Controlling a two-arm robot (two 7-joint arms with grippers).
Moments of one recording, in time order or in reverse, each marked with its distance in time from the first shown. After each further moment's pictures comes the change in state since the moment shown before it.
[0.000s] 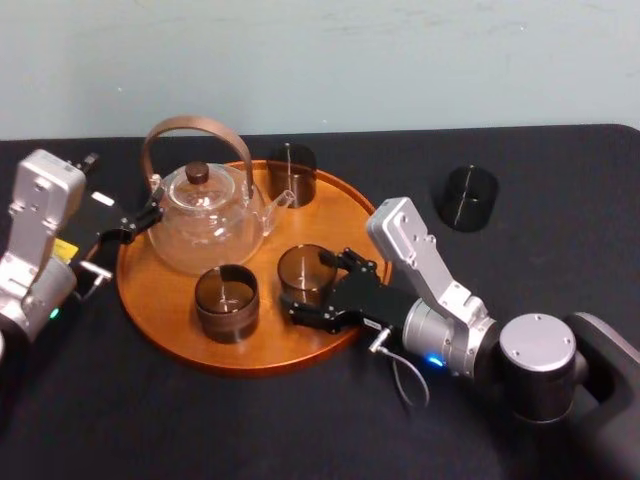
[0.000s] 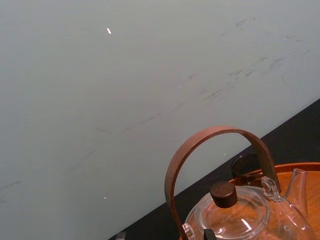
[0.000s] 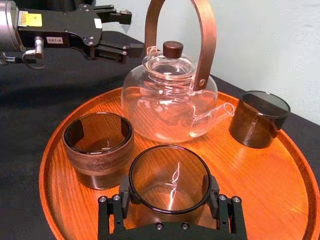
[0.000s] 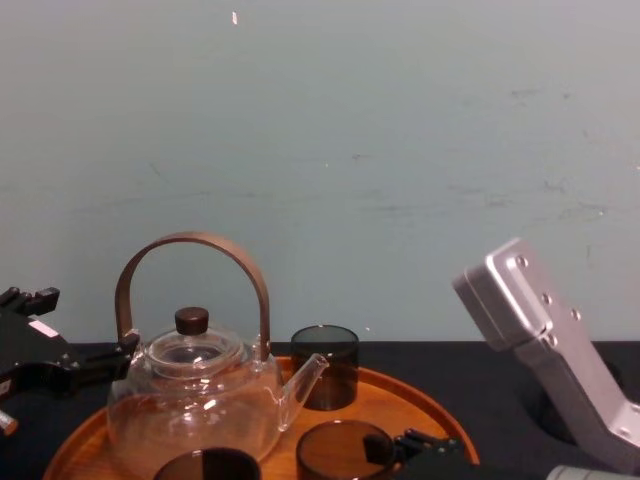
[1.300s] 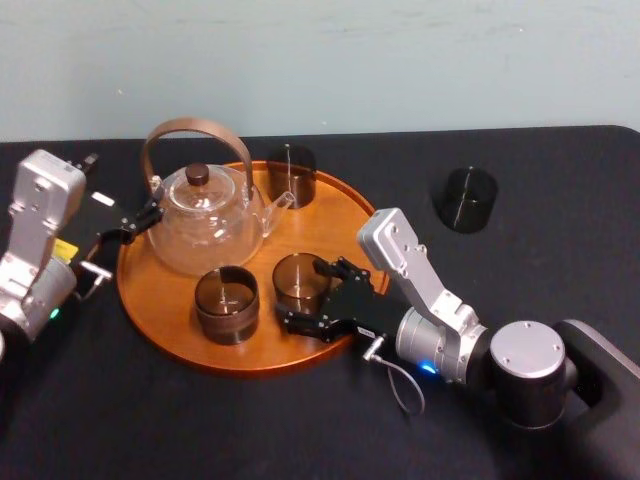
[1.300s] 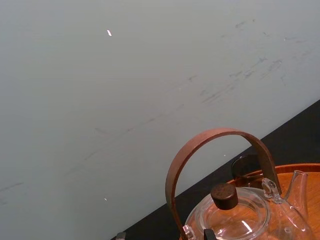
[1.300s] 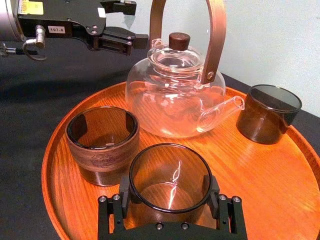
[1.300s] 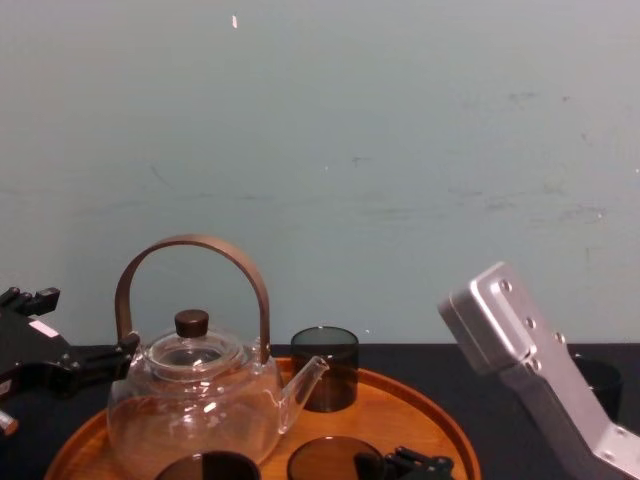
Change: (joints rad) left arm 0.000 0.000 0.000 0.000 0.000 0.000 0.000; right arm 0.006 -0.014 -0.018 0.041 -0.012 -0.015 -0.001
